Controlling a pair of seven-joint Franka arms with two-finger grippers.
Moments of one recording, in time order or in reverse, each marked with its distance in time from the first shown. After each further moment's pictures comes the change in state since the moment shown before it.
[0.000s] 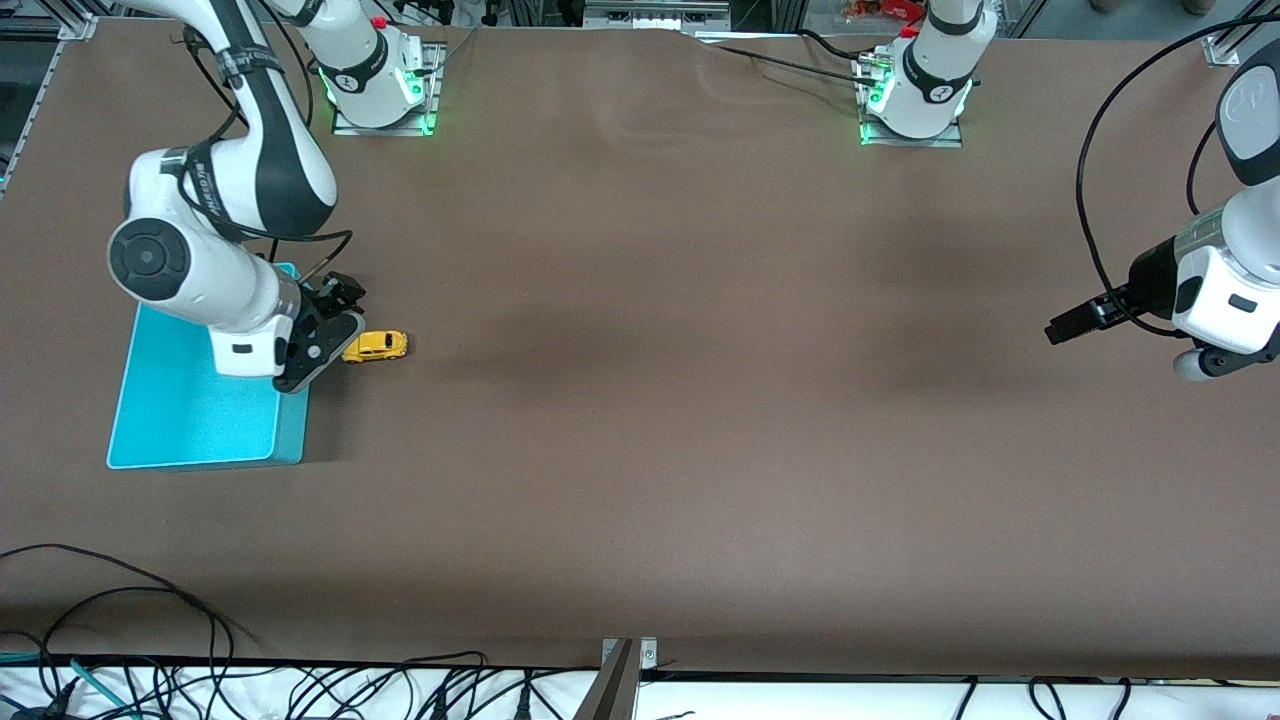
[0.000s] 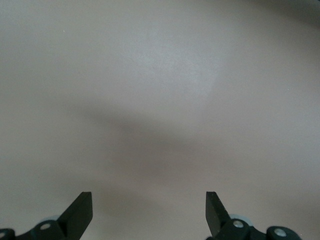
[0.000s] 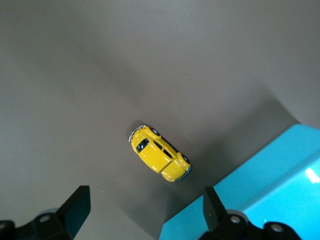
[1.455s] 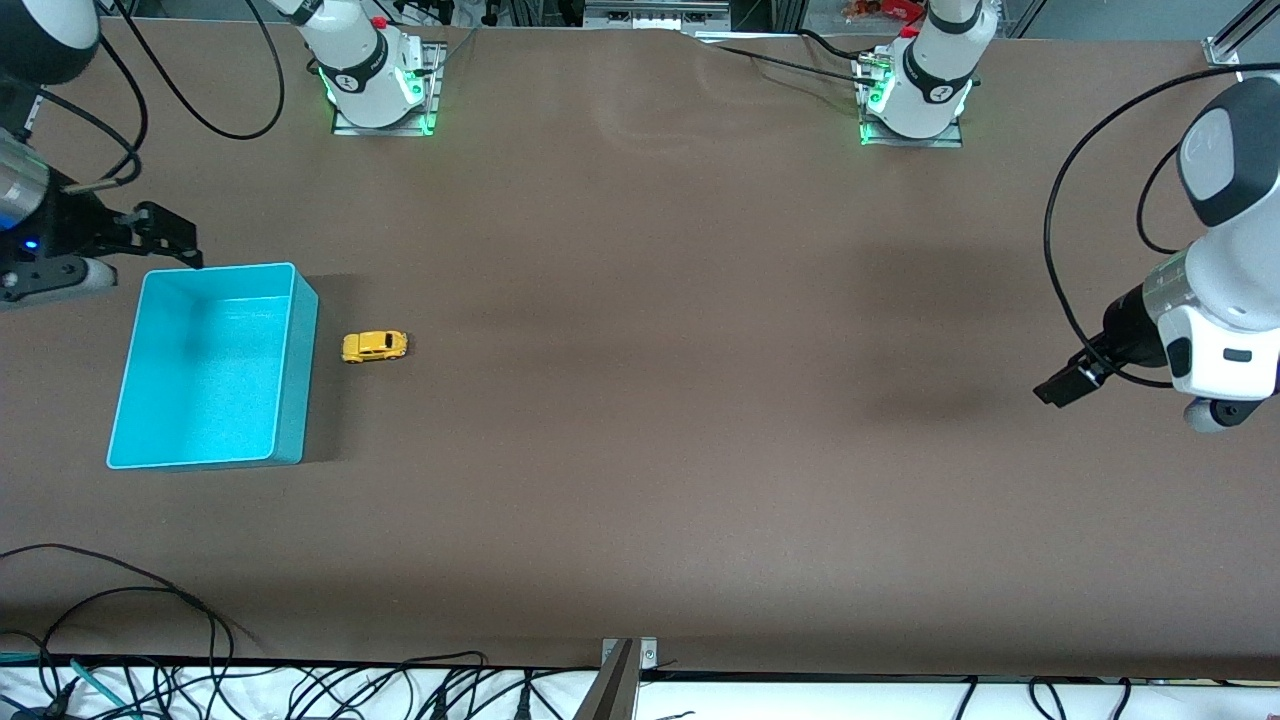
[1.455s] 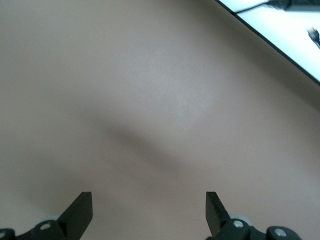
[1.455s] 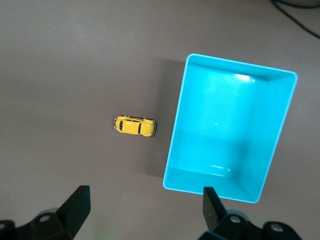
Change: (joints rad) left arm -0.062 0.114 -0.001 0.157 0.033 0.040 -0.326; right arm -0.149 -0.175 0.000 0.320 0.006 -0.402 0.455
